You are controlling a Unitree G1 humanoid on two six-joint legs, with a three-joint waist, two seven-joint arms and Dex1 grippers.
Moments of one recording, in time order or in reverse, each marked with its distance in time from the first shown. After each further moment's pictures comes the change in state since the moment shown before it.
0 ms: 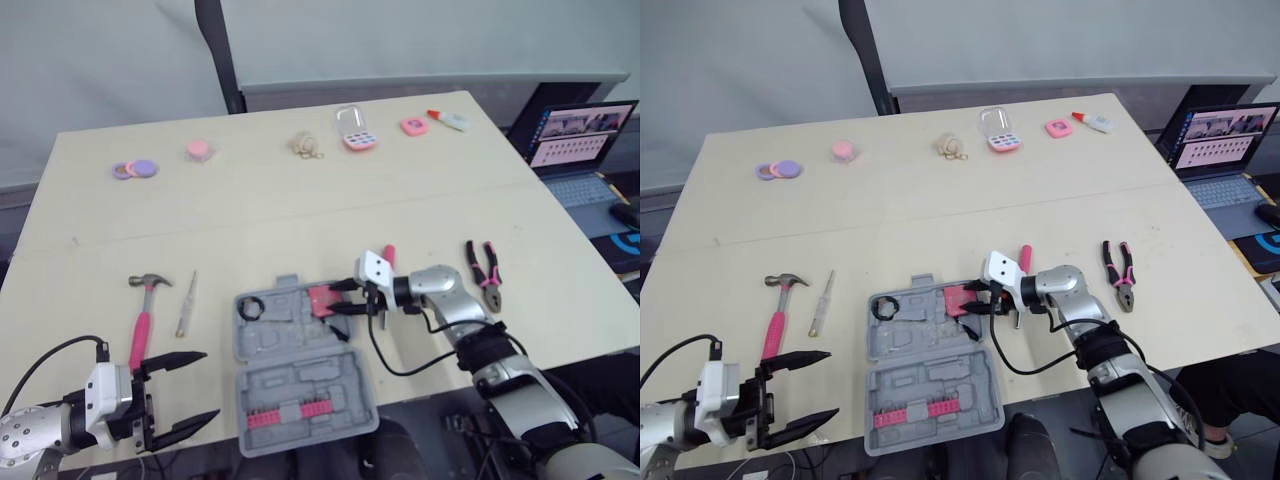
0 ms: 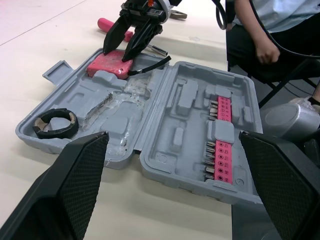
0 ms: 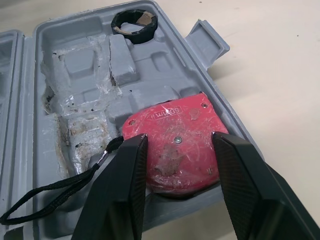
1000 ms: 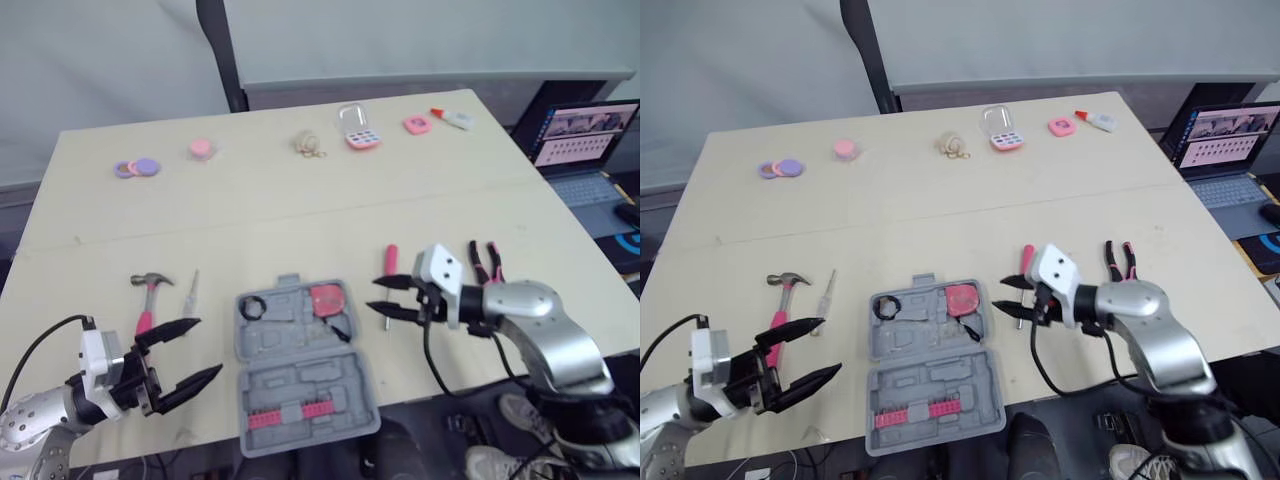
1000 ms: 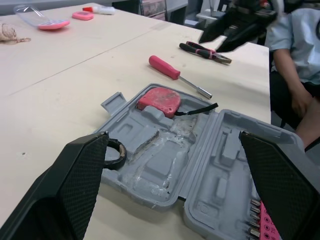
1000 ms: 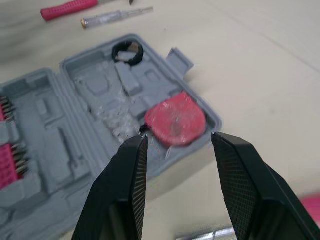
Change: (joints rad) left arm -0.051 -0.057 0.055 -0.098 -0.119 0.201 0.183; right arm 0.483 -0.339 -0.279 -1.057 0.228 0.647 -0.171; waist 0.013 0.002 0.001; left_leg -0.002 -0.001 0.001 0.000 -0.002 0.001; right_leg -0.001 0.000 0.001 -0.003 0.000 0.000
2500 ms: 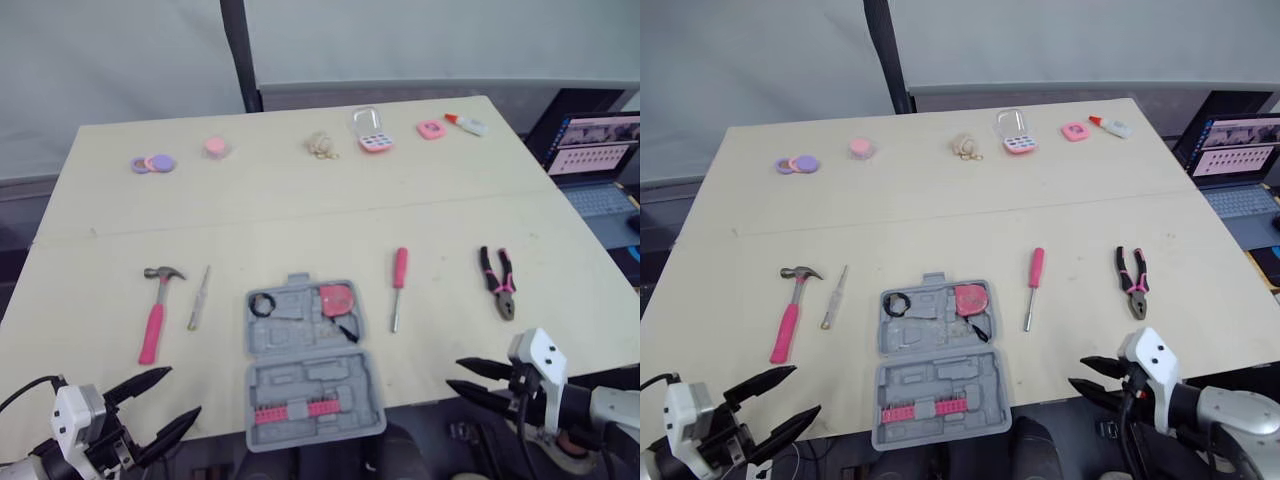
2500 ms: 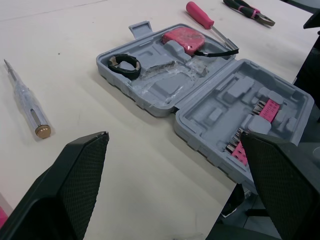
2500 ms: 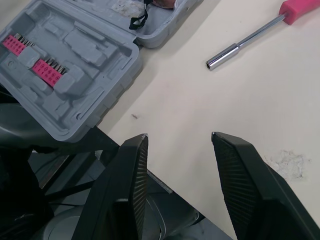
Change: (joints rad) left arm 0.290 -0.094 0.088 -0.050 0.082 -0.057 0.030; right arm 0.628 -0.077 -0.390 -0.116 0.189 -0.037 -0.021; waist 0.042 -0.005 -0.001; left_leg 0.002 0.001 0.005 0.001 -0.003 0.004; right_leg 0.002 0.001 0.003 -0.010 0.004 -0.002
